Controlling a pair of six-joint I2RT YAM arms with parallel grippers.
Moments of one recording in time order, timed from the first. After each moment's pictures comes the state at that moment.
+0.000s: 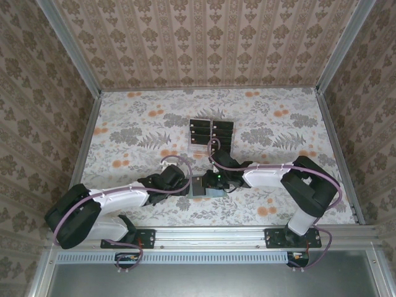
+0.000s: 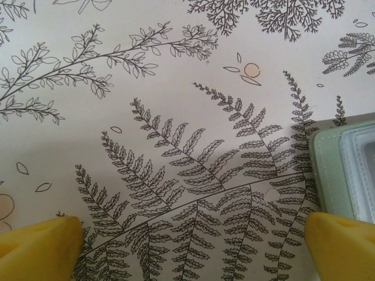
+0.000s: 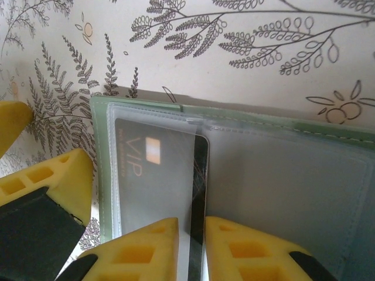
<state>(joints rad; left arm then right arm) -0.88 1.28 0.44 -0.20 -0.29 -0.63 0.80 1.68 0.78 -0.06 -0.27 0.86</state>
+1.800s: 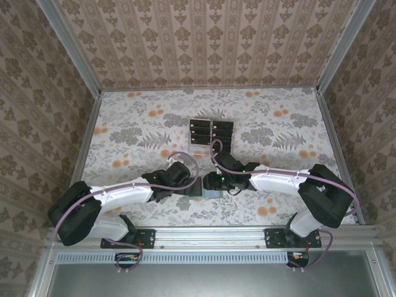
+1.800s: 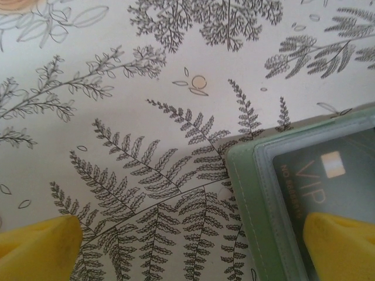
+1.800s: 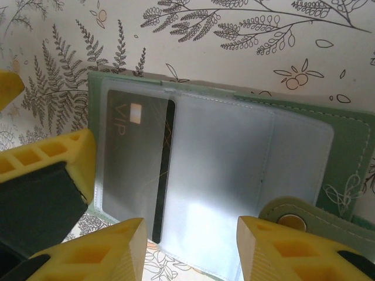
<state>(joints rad) -0.93 1.32 0.56 -0.32 -0.29 -0.58 0.82 1.54 0.77 -0.20 -0.17 0.79</state>
